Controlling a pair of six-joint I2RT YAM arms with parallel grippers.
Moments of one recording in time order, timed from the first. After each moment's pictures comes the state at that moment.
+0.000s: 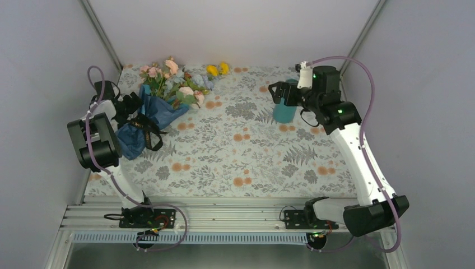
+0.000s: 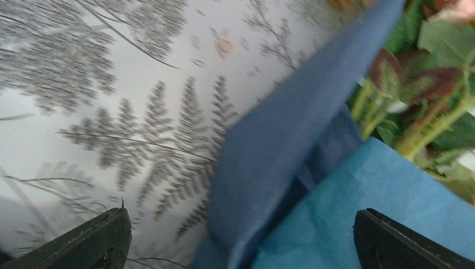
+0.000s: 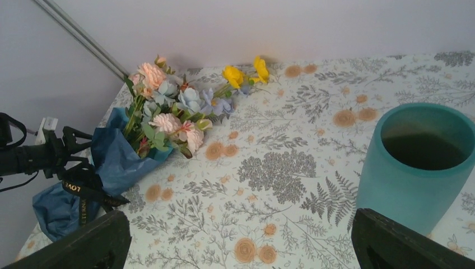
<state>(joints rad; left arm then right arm) 0.39 1.90 1.29 -0.38 0.32 -0.43 0.29 1.25 1.43 -0.69 -0.24 0.30</state>
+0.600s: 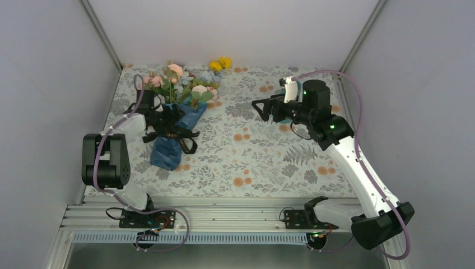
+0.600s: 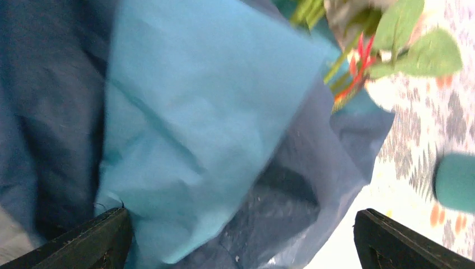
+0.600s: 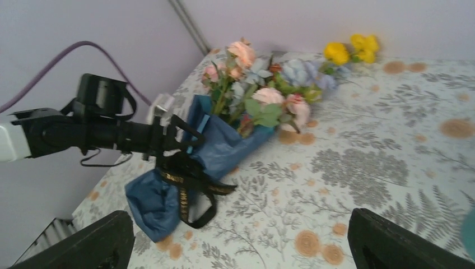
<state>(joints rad) 0.06 1.66 1.03 -0.35 0.43 -0.52 0.40 1.13 1.24 -0.55 -0.39 0.28</state>
